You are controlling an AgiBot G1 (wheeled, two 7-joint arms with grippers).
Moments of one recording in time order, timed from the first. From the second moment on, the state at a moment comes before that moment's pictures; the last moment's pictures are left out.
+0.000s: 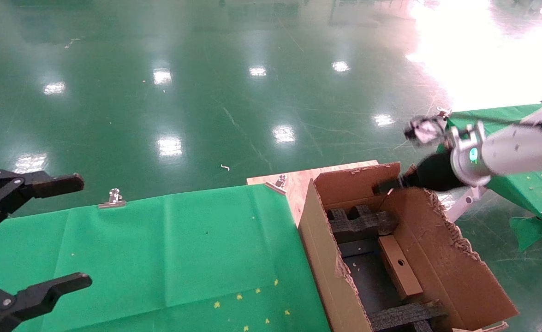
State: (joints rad) left arm -1.09 0.58 0.36 -1.25 0.67 1.46 -0.14; right arm 2.01 -0.66 -1.94 0.81 -1.18 -0.83 1.32
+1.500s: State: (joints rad) left arm -1.09 0.58 0.36 -1.25 0.67 1.46 -0.14; right arm 1.81 -0.59 -1.32 1.09 -0.94 -1.11 0.89
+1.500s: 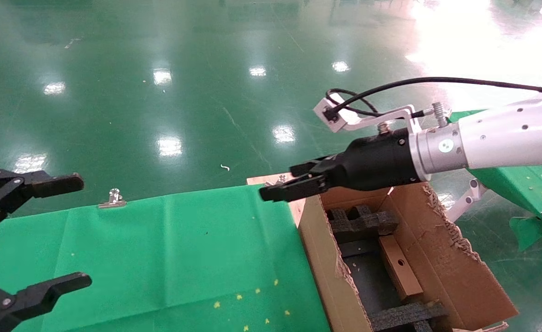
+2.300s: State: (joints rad) left arm -1.09 0.58 0.36 -1.25 0.67 1.46 -0.14; right arm 1.38 -0.60 -0.71 1.21 -0.82 -1.34 0.47
